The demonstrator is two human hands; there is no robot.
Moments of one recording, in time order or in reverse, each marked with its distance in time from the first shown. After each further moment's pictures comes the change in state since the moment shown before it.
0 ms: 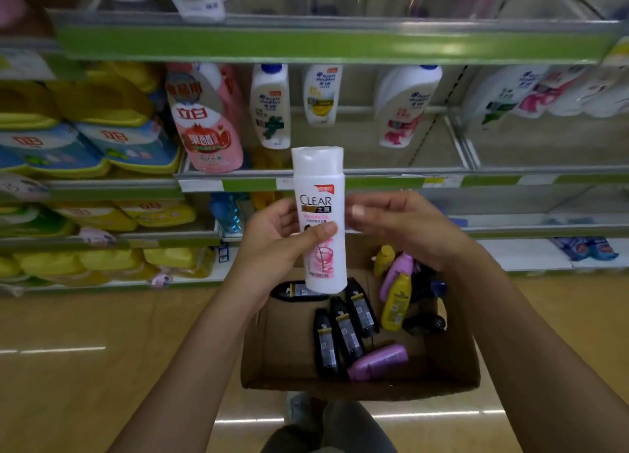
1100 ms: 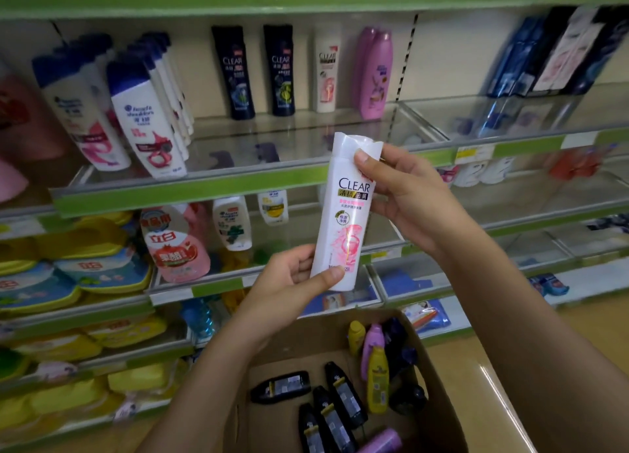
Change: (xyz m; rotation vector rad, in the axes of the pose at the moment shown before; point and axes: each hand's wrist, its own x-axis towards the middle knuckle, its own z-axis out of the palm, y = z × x) left_hand 0.000 0.098 0.063 0.178 -0.339 0.116; right_hand -0.048 -0.145 -0.039 0.126 0.375 -0.454
